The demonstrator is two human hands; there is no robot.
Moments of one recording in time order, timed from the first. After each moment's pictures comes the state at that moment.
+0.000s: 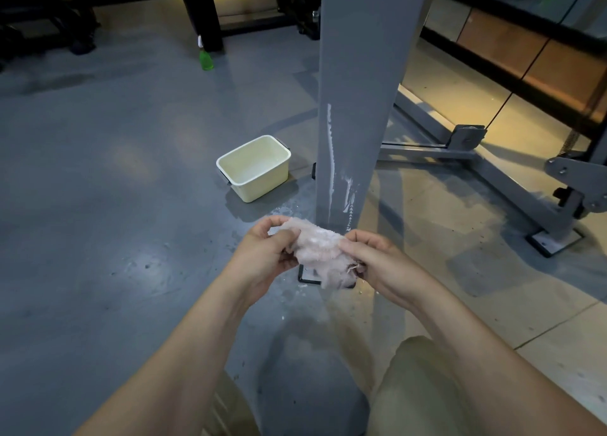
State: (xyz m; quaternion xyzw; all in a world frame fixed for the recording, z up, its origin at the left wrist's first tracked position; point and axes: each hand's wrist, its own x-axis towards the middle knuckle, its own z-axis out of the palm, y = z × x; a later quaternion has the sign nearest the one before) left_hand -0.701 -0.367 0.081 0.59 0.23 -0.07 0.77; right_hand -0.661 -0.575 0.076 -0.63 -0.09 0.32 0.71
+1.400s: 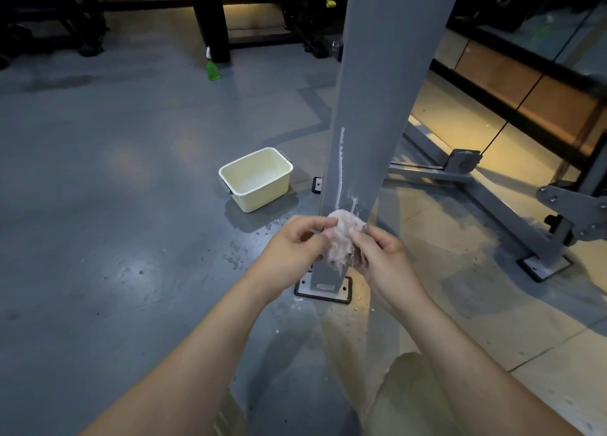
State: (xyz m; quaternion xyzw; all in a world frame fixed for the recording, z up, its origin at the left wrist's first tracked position) left_hand -0.690 -0.381 0.107 0.75 0.10 -0.02 0.66; right_hand -0.657 -0.551 0.093 -0.68 -0.03 0.14 0.72
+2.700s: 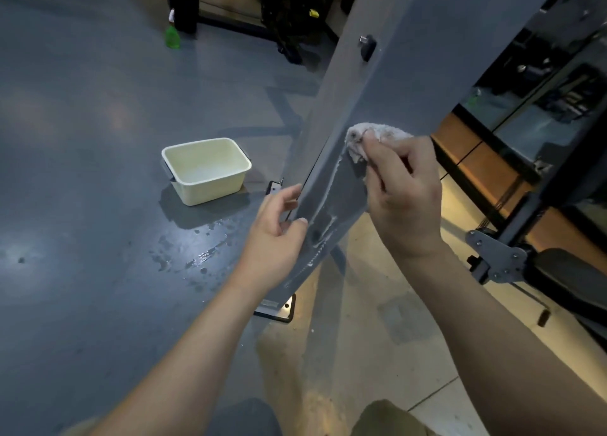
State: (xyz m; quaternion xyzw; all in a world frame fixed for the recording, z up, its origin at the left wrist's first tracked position) left_hand -0.637 -0.388 0.077 0.68 0.08 0.15 0.71; right_hand -0.560 -0.537 0.170 -0.81 -0.36 -0.46 0.11
